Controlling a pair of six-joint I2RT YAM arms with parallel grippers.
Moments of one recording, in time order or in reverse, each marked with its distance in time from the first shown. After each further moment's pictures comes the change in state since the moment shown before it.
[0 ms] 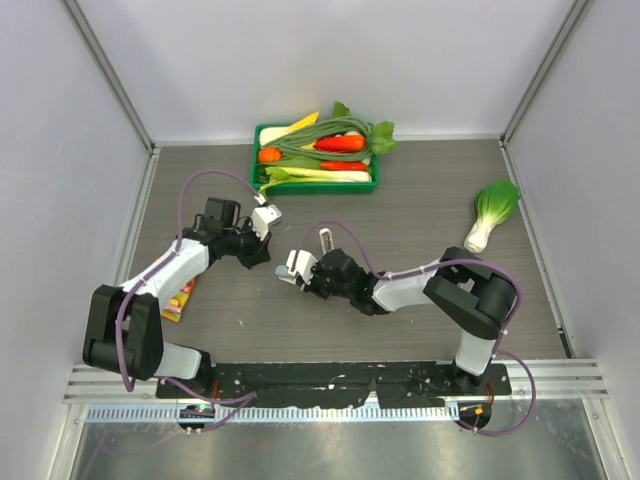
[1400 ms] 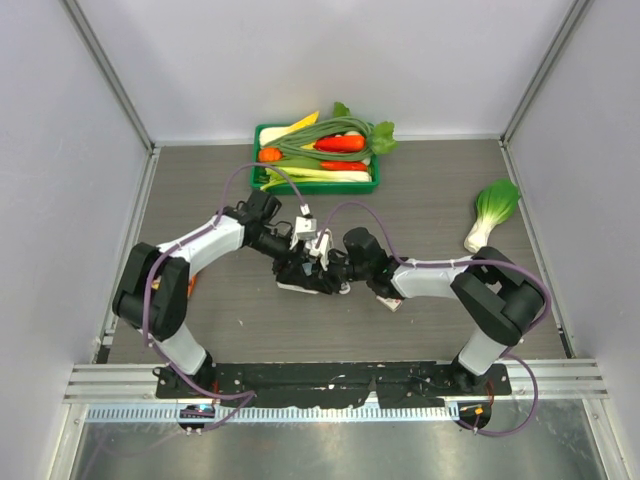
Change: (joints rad) left arm -0.193 0.274 0.233 -0.248 0.410 0.301; right arm -0.161 -0.125 -0.010 -0.094 -0.466 0.119
